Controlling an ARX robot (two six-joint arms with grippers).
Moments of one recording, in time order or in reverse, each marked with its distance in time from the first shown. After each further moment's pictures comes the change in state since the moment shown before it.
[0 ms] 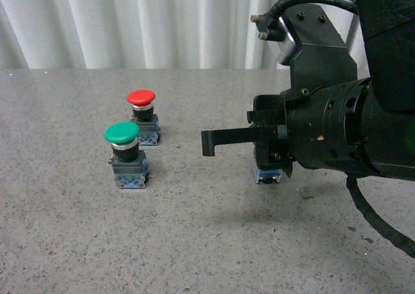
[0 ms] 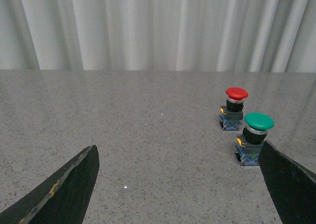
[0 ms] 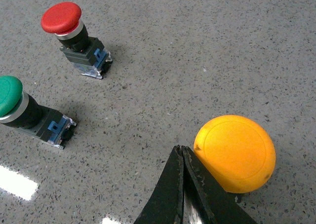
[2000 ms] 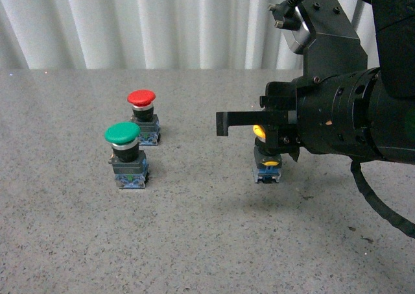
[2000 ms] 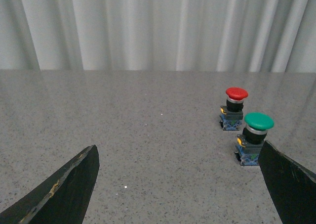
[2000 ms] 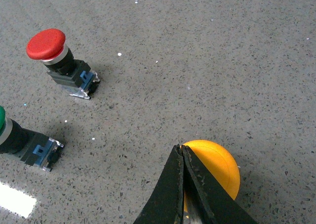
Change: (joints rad) left arm 0.000 0.000 0.000 0.000 0.000 0.000; right arm -0.048 0.027 0.011 0.023 -0.006 0.007
